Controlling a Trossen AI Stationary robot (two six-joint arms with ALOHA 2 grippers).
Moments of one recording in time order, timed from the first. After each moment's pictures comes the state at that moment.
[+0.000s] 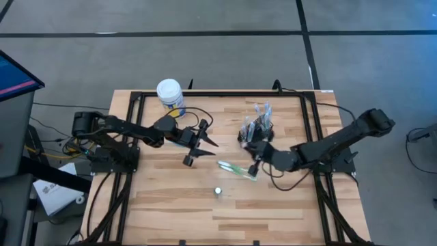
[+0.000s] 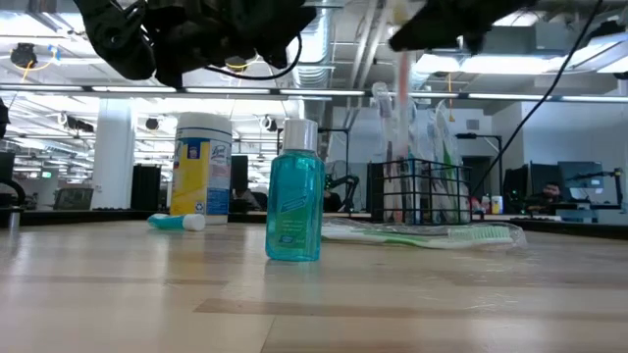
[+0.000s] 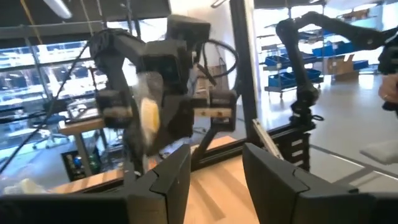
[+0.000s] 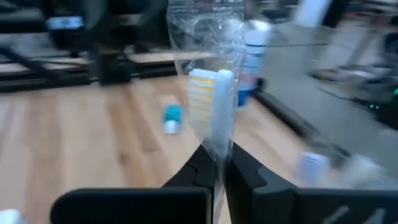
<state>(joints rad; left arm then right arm) 0.13 1.51 0.59 1.08 0.49 0.10 0.40 1.27 0.76 0.10 0.87 0.21</state>
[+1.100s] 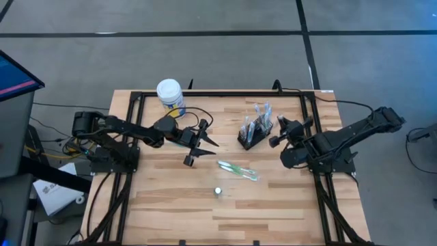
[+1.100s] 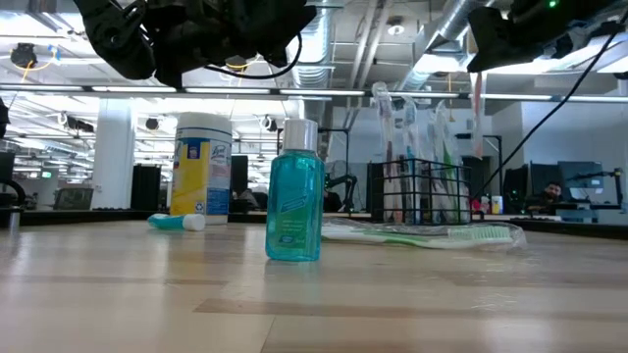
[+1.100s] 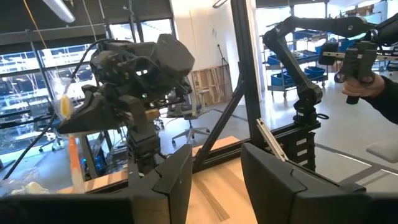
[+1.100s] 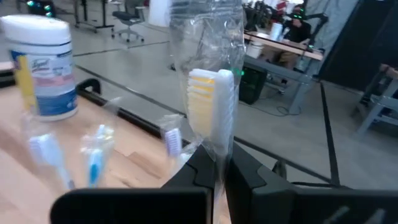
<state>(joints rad) 0.12 1.51 0.59 1.08 0.48 0.12 0.37 1.03 0.76 -0.78 1.40 0.88</state>
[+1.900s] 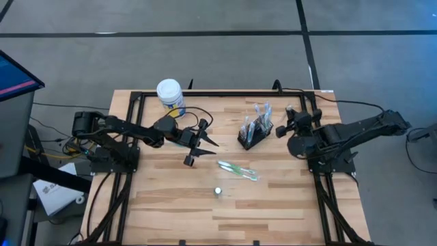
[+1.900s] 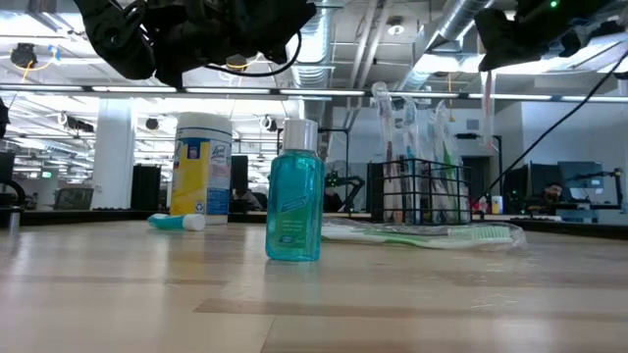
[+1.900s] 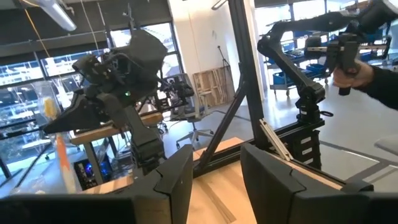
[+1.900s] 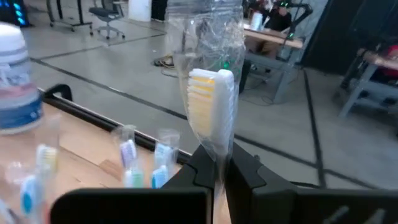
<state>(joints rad) 0.12 1.51 0.59 1.09 0.48 0.16 0.26 0.88 0.76 -0.81 1.35 0.79</state>
